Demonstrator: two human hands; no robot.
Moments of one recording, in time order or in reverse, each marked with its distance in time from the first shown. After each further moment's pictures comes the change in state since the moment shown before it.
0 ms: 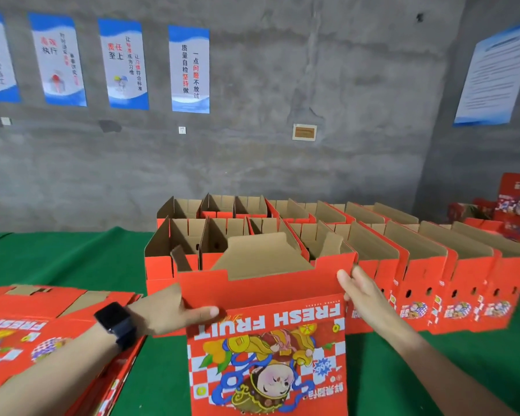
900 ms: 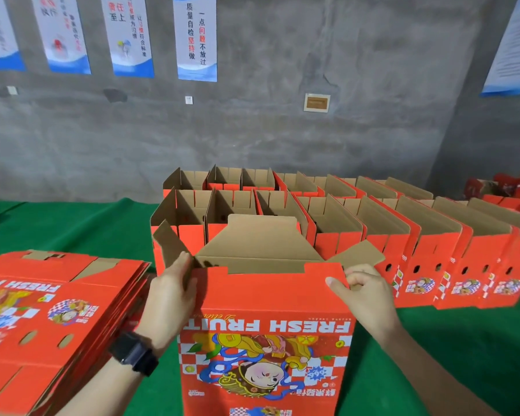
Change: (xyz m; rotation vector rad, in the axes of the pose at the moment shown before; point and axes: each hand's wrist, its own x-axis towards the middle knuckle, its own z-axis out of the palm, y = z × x) left_hand -0.021 0.008 0.064 0.104 0.784 -0.177; right_hand -0.024 0.029 0.026 -0.319 0.275 0.009
